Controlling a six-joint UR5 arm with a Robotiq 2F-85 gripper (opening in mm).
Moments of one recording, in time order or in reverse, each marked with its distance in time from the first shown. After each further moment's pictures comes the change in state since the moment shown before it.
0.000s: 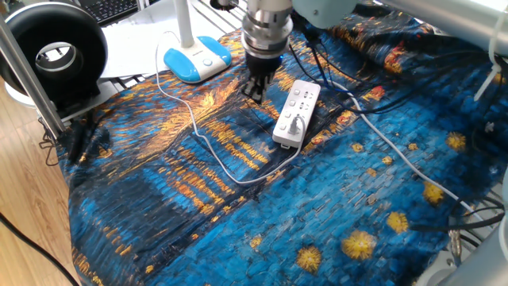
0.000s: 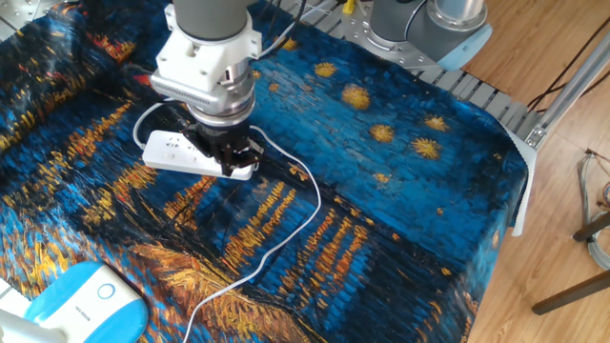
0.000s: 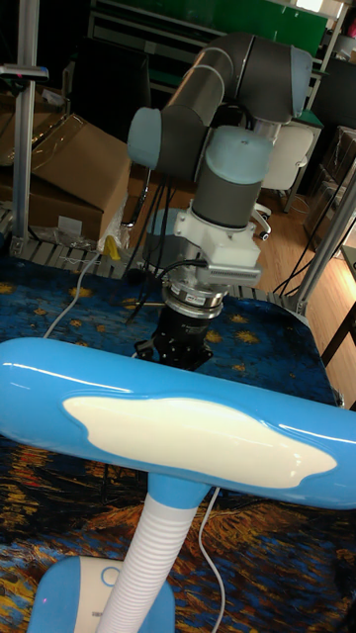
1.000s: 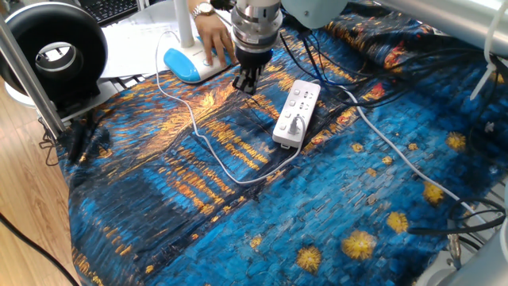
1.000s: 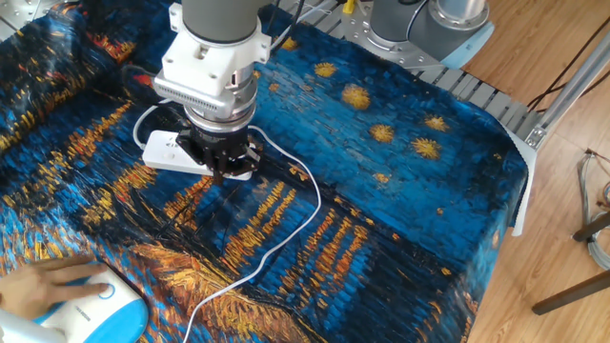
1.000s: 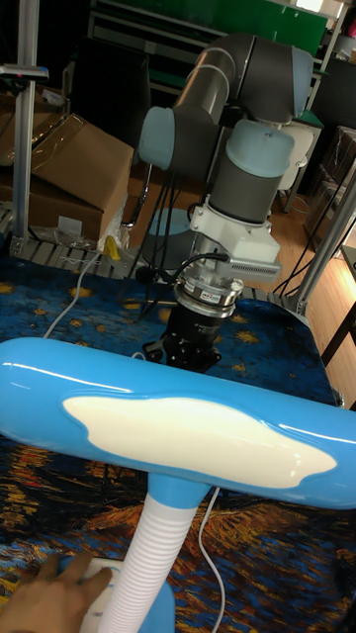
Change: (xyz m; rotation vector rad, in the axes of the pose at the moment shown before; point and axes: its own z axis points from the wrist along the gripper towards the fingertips) arm -0.022 -0.001 -0.009 0.031 -0.038 -0.035
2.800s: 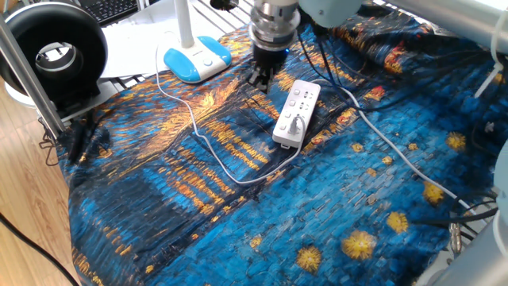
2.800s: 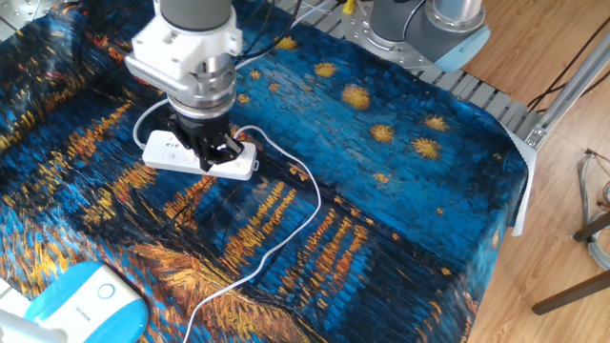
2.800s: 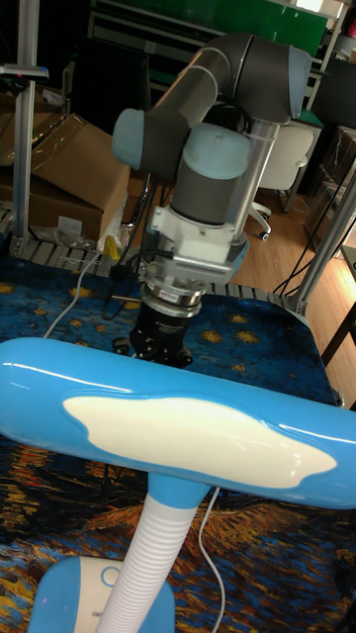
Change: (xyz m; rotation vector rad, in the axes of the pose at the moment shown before) arm 0.033 -0.036 0.023 -0.025 0.012 0.234
